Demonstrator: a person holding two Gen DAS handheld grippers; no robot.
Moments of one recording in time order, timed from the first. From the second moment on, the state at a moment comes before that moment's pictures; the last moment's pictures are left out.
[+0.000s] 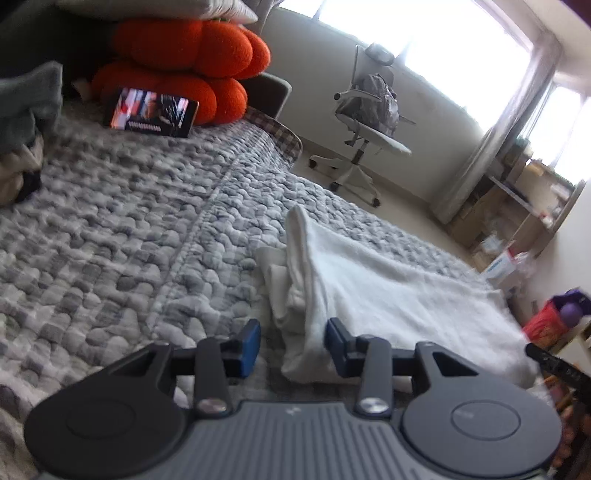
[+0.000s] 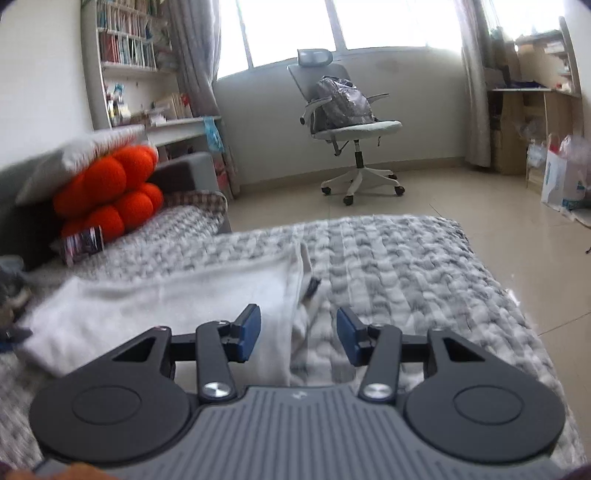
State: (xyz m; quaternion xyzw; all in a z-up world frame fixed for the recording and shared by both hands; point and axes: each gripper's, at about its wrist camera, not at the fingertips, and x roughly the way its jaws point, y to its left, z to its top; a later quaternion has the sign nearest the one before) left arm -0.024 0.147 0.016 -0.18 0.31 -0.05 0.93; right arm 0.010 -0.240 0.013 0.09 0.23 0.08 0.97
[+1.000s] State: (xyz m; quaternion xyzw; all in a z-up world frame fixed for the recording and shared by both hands) left arm 0.003 0.162 0.032 -0.23 0.29 -0.08 0.93; right arm 0.016 -0.251 0.019 0.15 0.22 0.09 0.96
